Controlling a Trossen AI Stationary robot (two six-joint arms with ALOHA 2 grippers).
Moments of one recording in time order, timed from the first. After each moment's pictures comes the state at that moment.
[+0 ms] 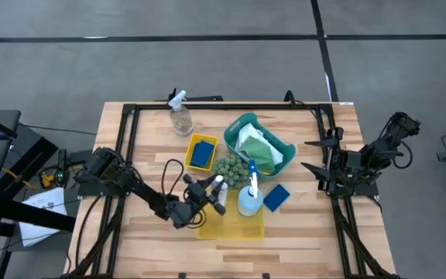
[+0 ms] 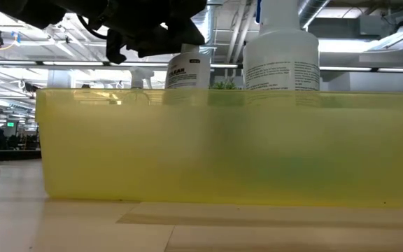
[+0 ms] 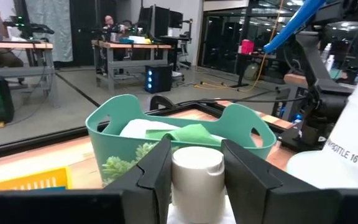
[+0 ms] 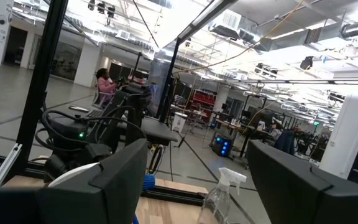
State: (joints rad) left arm -0.50 1.90 0.88 1.05 -1.36 -0.10; right arm 0.69 0.51 0.54 0.35 0.79 -0.58
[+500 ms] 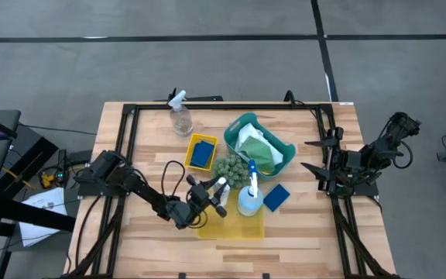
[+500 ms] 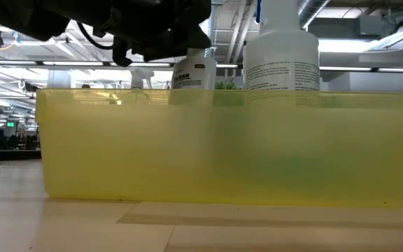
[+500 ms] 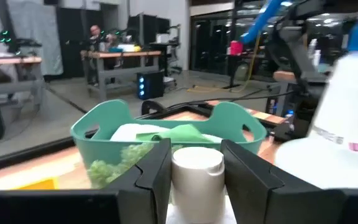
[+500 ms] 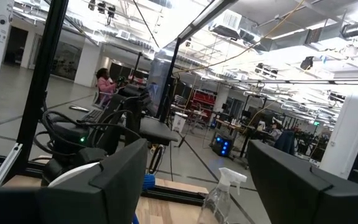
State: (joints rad) left arm -0.50 1.96 0.88 1.20 -1.30 0.04; right arm 0.69 0.51 0.54 0.35 0.79 -0.58
